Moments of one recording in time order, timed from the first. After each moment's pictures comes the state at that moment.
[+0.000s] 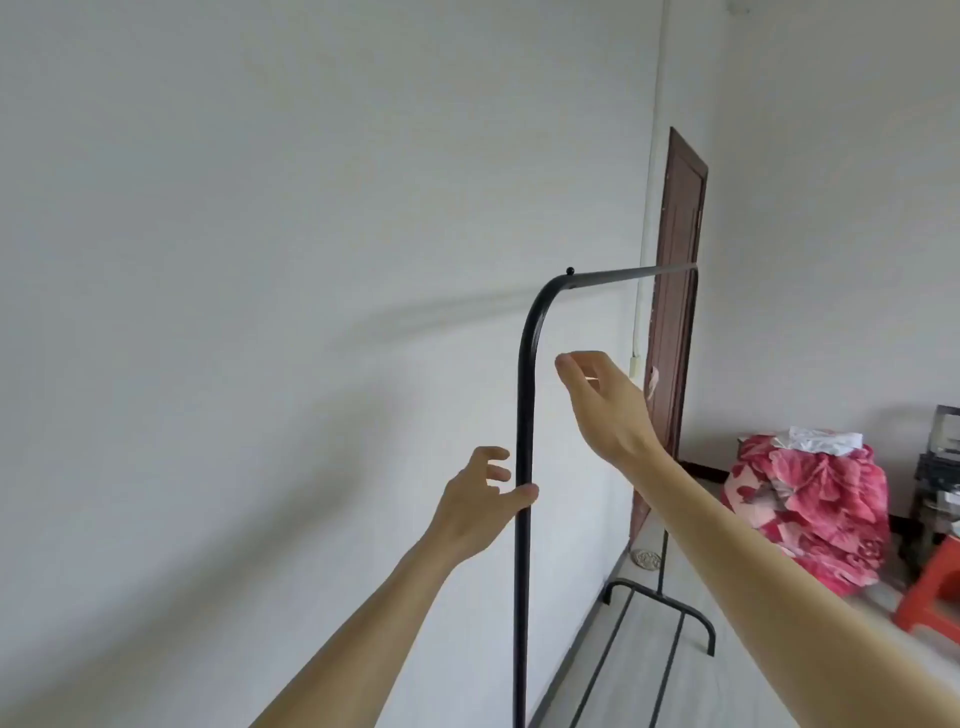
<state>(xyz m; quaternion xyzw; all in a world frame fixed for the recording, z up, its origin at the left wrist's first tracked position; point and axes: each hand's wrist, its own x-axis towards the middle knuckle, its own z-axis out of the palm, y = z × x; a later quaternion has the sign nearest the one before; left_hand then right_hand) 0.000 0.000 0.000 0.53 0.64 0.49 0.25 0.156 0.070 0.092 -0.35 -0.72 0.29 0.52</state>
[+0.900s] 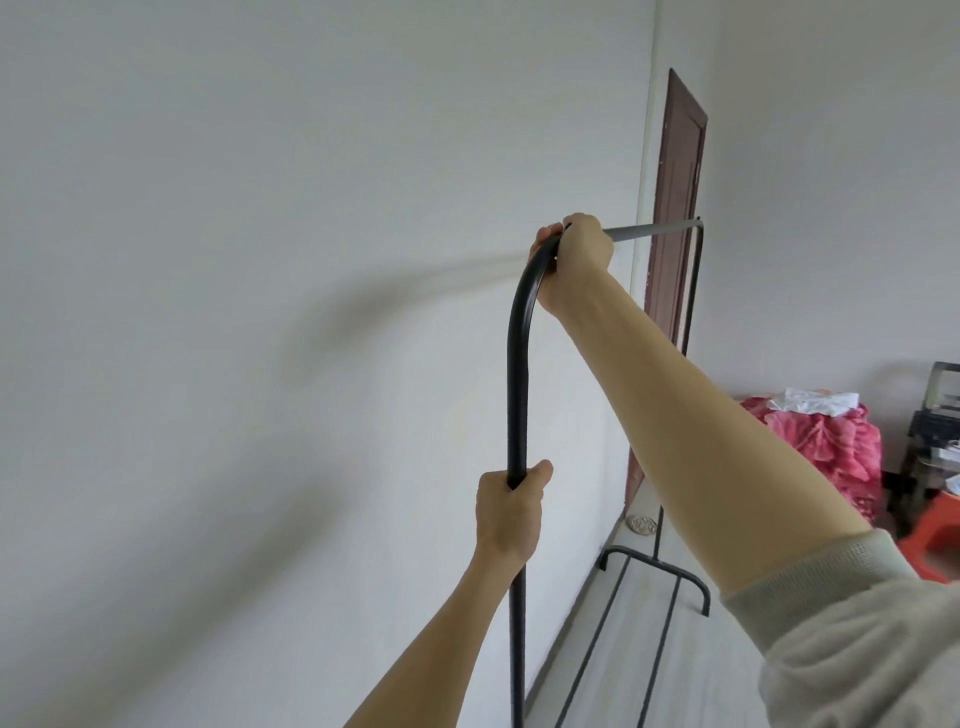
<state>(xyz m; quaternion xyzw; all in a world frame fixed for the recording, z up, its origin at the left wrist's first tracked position) 0.042 0.068 -0.035 0.41 0.57 0.64 0.32 0.083 0.155 0.201 -0.17 -0.24 0.72 0.63</state>
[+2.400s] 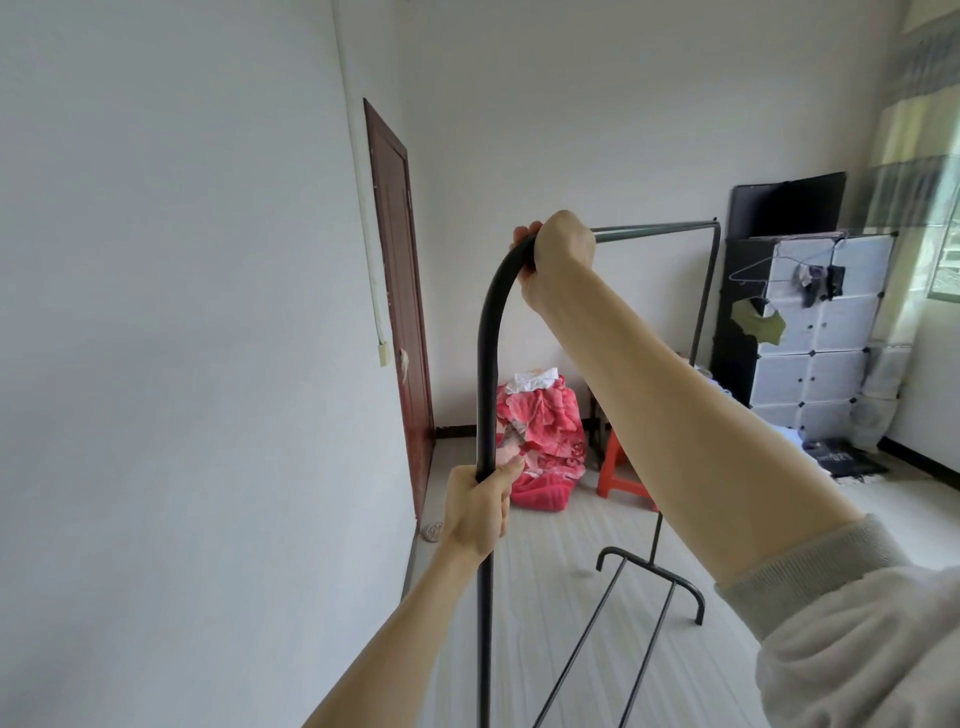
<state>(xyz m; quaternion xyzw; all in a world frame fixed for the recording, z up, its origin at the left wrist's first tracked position) 0.173 0.169 -0.025 0.60 0.35 0.51 0.51 0.276 0.202 0.210 -0.29 -0.19 0.46 0.82</state>
